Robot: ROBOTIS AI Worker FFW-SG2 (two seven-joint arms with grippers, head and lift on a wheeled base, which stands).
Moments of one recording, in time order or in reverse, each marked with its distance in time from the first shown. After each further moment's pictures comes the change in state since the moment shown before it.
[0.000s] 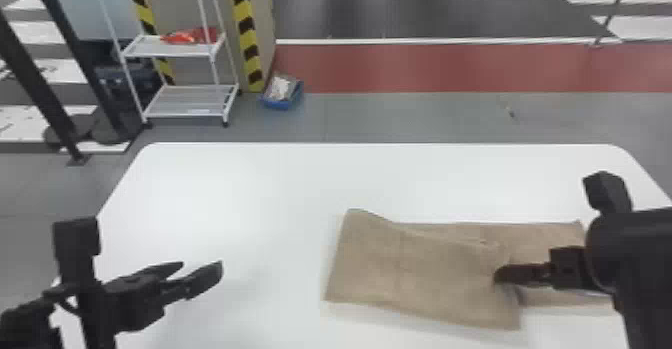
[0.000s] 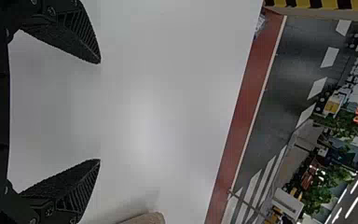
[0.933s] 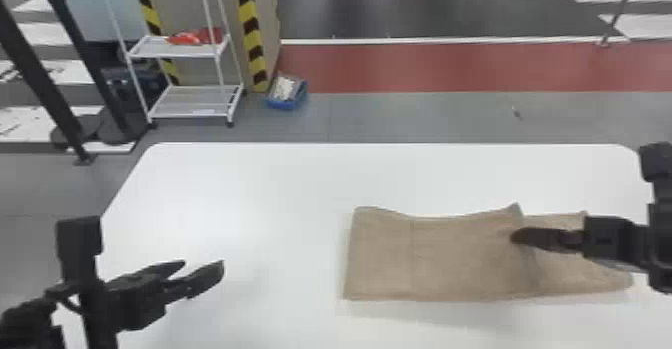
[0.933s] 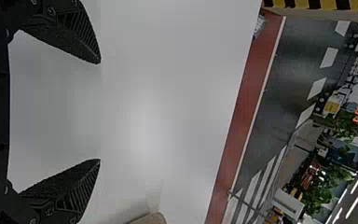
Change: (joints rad) left arm 0.000 0.009 0.006 0.000 0.001 0.000 -0.005; right arm -0.047 0.003 -0.122 -0.081 -0.118 0.000 0.000
